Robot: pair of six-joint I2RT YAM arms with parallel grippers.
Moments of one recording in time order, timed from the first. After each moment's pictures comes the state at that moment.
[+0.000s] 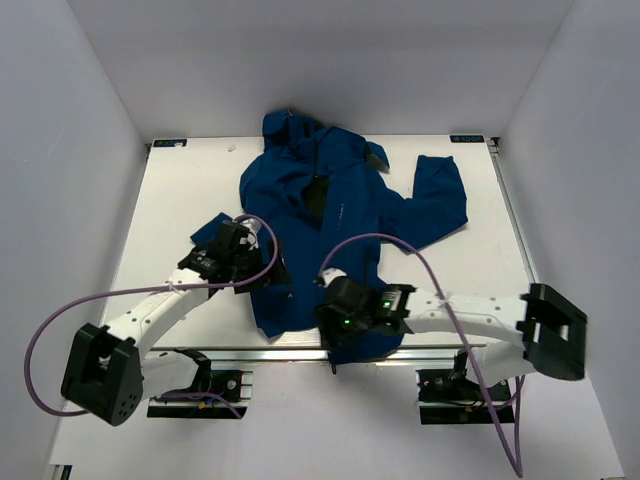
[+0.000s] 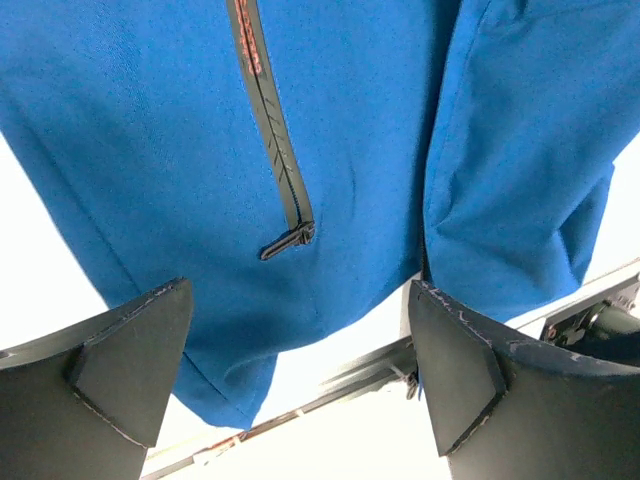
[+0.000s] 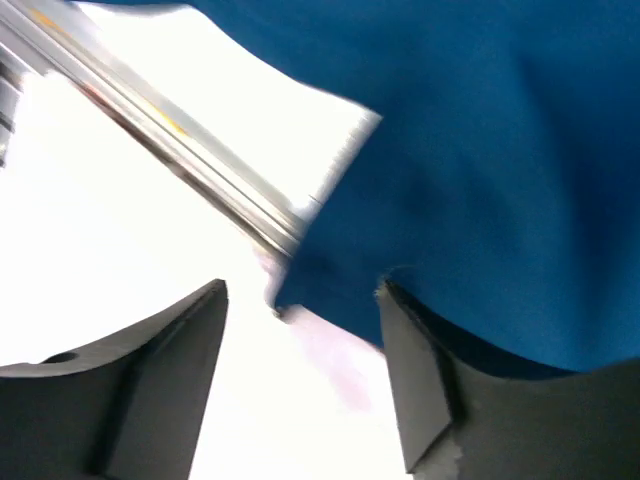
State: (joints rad) left arm -0.44 1.17 0.69 -0.44 0.24 -0.59; right arm 1.22 1.33 0.78 -0.45 -0.01 0.64
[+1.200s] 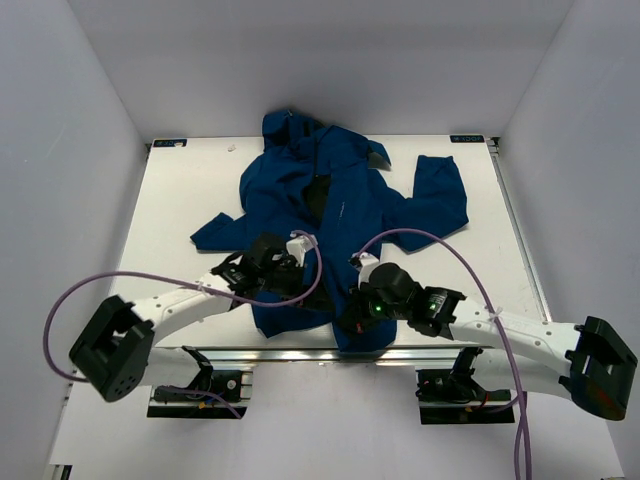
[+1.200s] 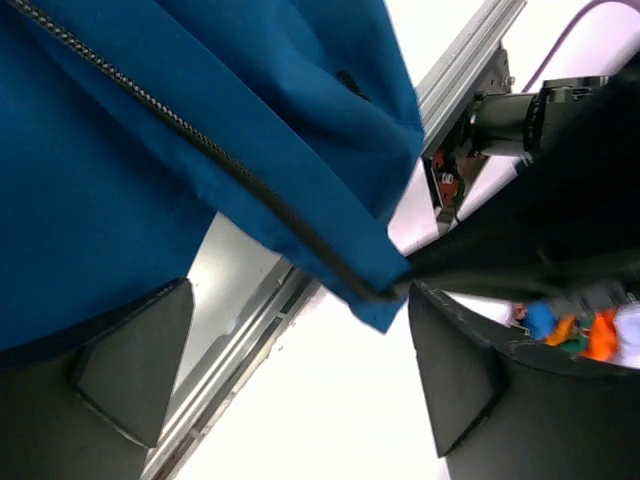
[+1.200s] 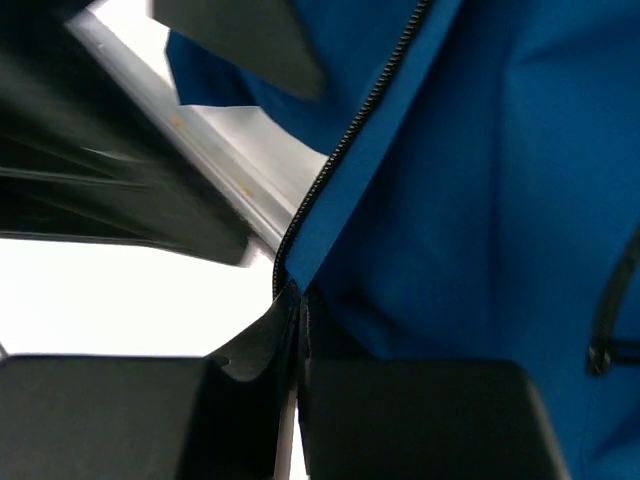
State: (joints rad) left arm -0.70 1.27 0.64 -0.08 0.59 -0.58; right arm 1.05 1.05 0.58 -0.21 -0.15 0.64
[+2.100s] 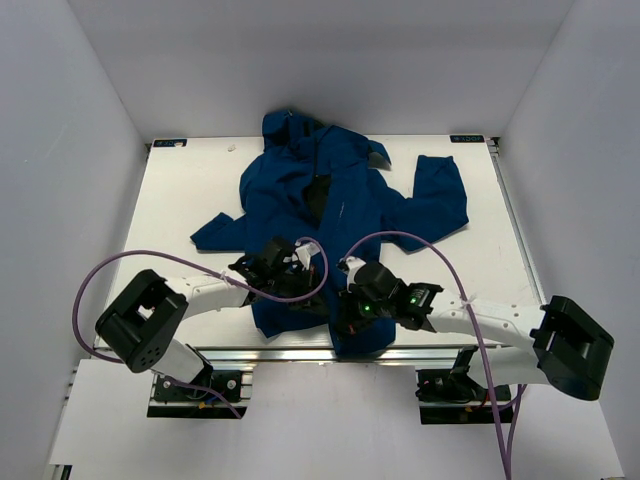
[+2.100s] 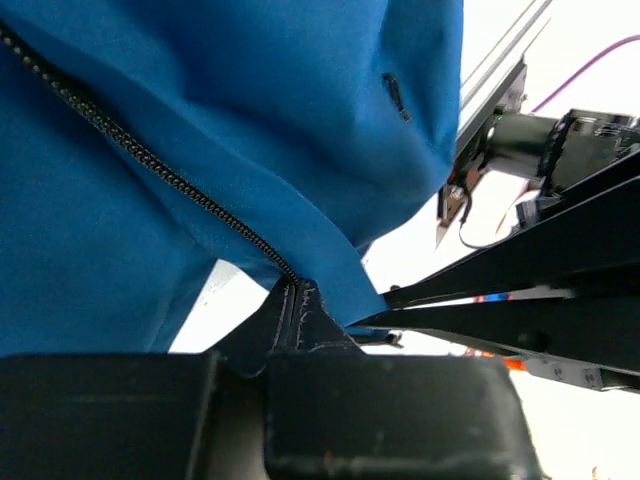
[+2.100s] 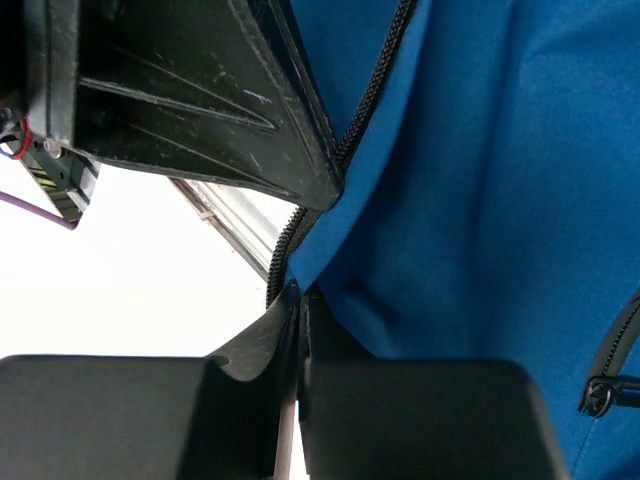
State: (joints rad) left arm -0.71 1.48 0.63 0.03 0.63 -0.71; right arm 1.04 1.22 0.59 -0.15 -0.20 0.61
